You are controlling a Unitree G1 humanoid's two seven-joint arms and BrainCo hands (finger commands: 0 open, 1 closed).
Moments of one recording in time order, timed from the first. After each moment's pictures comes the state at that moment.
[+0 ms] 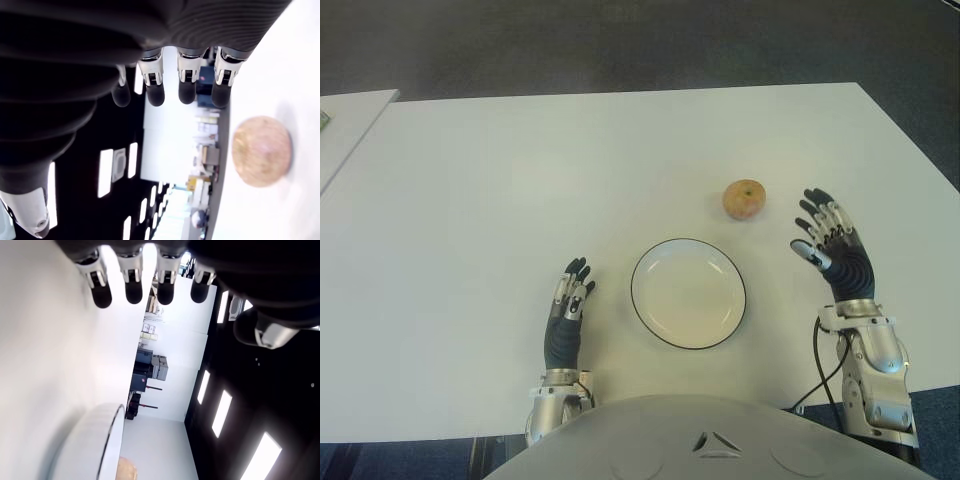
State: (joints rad) left arm 0.69 -0.07 -0.17 -0.01 -0.12 -0.53 -0.07; right arm 0.32 -0.25 -0.22 -0.31 0.14 -0.16 0.18
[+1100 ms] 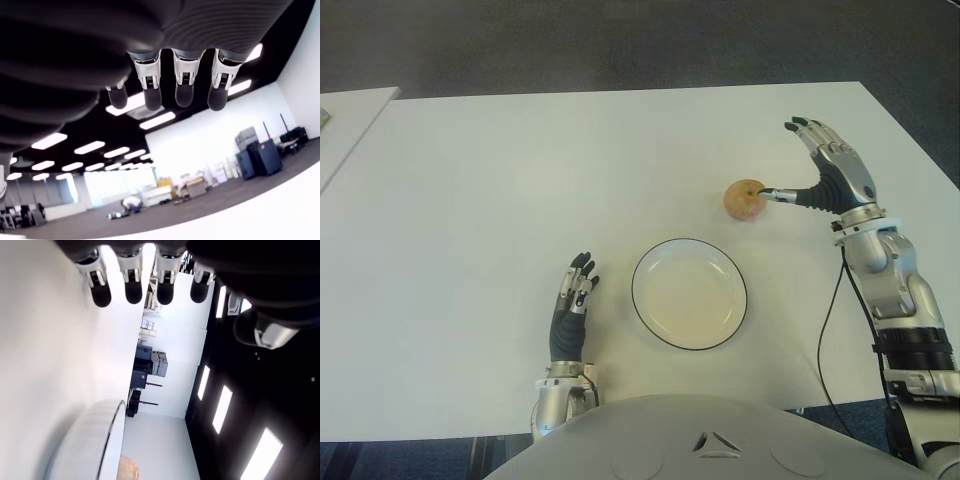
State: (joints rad) left arm 0.65 -0.08 -0.17 0.01 -0.13 -0.52 -0.06; right arm -0.18 -0.60 -0.02 0.08 -0.67 -0.27 -0.05
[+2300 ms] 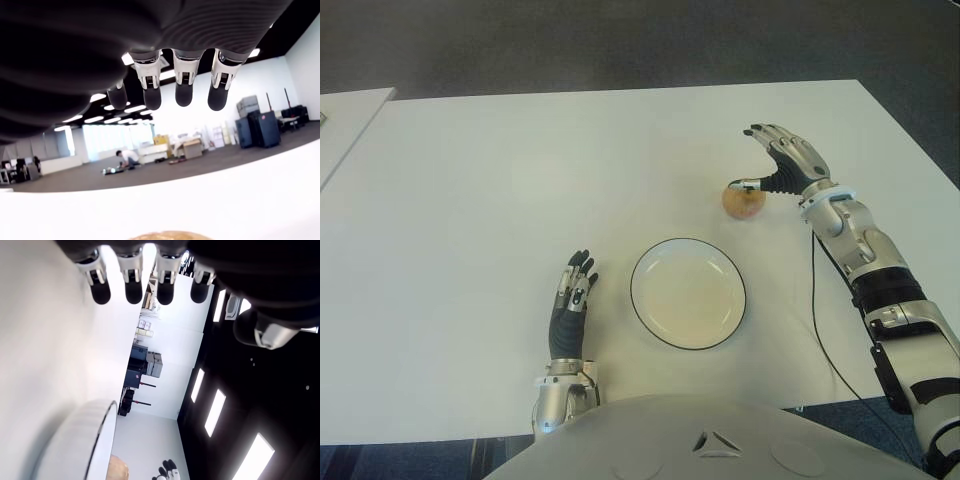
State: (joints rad) left arm 0.63 -0.08 -0.17 0.03 -0.18 -0.54 -0.08; right arm -0.48 -0.60 0.26 0.53 -0.72 -0.30 -0.11
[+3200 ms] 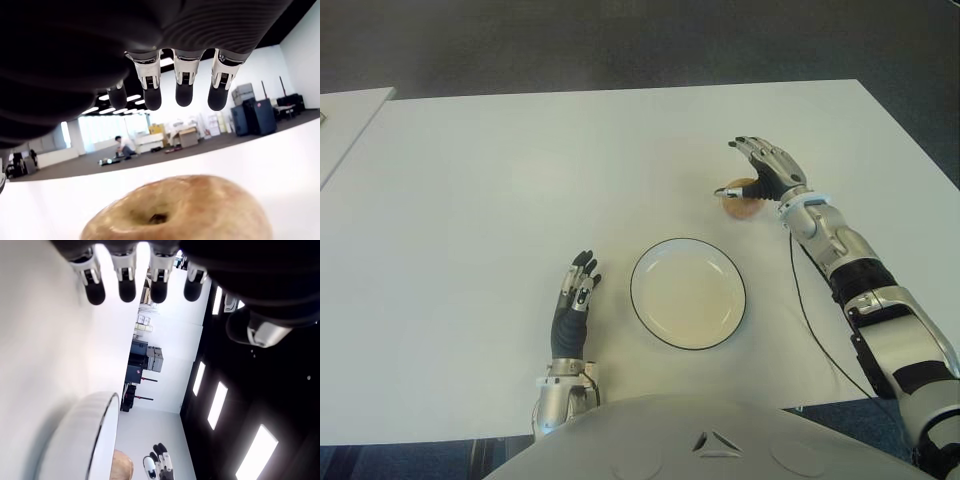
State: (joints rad) left arm 0.64 -0.08 -0.18 0.01 -0.12 -0.54 -0.08; right arm -0.56 -0.53 0.36 0.71 -0.73 -0.30 -0.21
